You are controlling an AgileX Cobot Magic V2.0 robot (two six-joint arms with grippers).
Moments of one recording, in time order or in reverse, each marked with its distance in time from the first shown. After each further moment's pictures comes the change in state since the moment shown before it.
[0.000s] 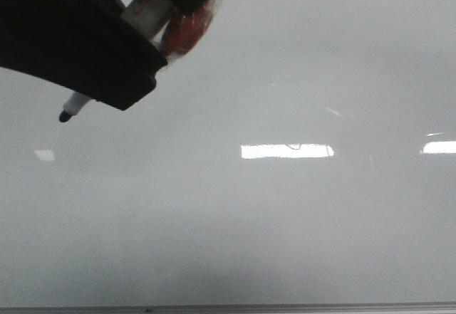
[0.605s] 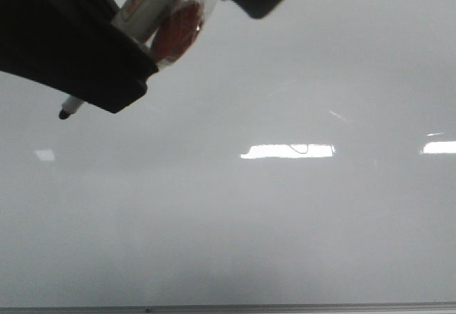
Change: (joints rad) left arm 0.004 0.002 0.000 -0.015 0.015 0.074; right arm -0.002 -0.077 0.033 -0.096 0.012 0.093
